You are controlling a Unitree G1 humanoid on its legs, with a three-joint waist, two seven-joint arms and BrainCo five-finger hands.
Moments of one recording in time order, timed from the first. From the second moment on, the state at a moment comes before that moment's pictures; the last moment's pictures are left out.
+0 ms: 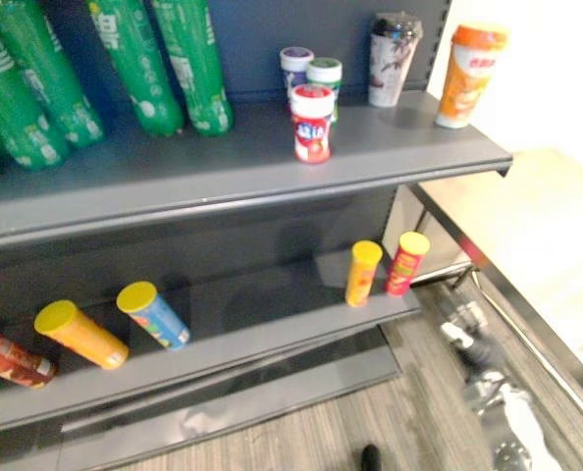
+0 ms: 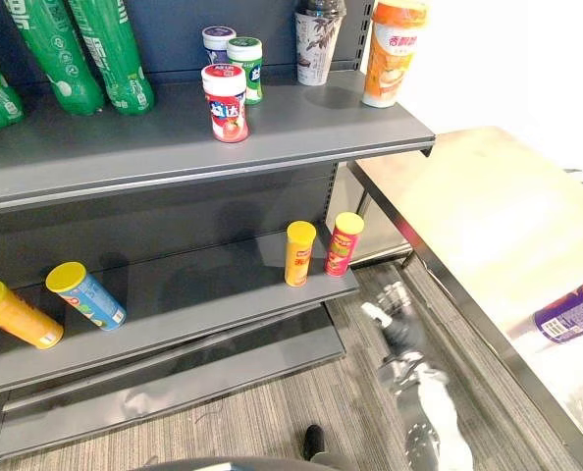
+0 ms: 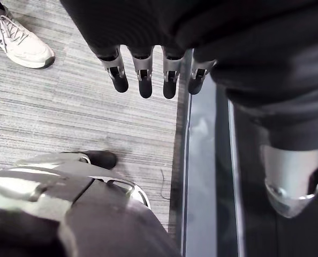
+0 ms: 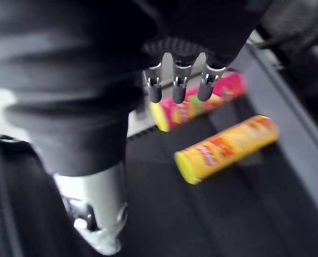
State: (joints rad) left arm 0.24 0.11 0.12 1.13 -0.27 -0.15 0.26; right arm 0.25 -0.25 0.07 0.11 0.73 -0.10 0.20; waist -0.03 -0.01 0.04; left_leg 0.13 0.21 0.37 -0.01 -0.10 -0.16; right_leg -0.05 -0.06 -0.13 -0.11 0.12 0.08
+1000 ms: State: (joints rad) left arm 0.21 0.13 0.01 1.14 -0.27 -0.12 0.25; right arm 0.20 -0.14 0.00 1.01 0.63 -0.23 0.13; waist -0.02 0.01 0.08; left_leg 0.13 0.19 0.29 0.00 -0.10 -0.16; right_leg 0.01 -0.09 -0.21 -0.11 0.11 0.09
